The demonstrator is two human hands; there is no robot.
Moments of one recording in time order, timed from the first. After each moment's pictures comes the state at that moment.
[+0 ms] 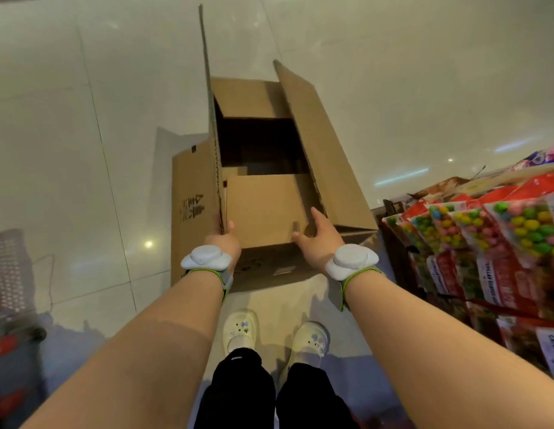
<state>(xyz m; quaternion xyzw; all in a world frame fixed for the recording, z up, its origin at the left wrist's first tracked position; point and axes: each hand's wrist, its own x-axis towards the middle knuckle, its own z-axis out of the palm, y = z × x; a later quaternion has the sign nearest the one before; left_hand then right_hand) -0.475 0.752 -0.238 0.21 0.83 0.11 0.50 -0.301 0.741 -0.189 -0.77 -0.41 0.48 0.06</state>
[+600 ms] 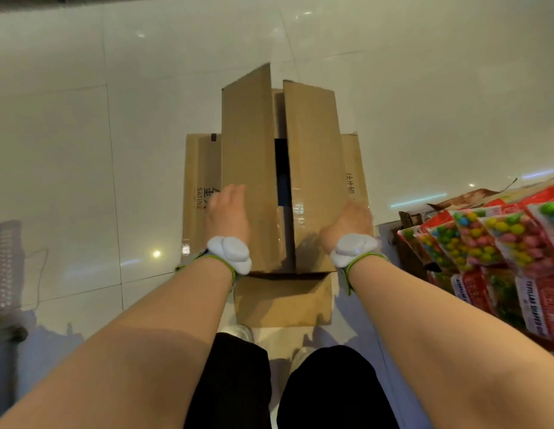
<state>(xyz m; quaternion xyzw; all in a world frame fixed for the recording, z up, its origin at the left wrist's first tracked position) -0.450 0.764 -0.262 0.64 0.74 0.04 0.23 -0.259 0.756 -0.267 -0.85 -0.46 0.26 -0.02</state>
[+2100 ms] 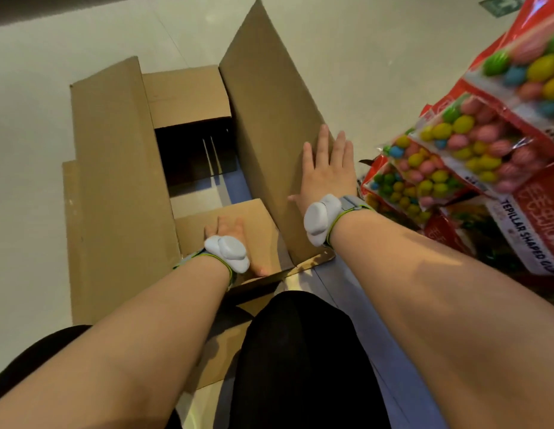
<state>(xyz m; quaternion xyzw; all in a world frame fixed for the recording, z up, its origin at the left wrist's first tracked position) -0.275 0.772 -0.448 0.72 0.57 -0.28 0.28 -0.103 0.770 -0.377 -0.77 -0.61 -0.05 -0.19</state>
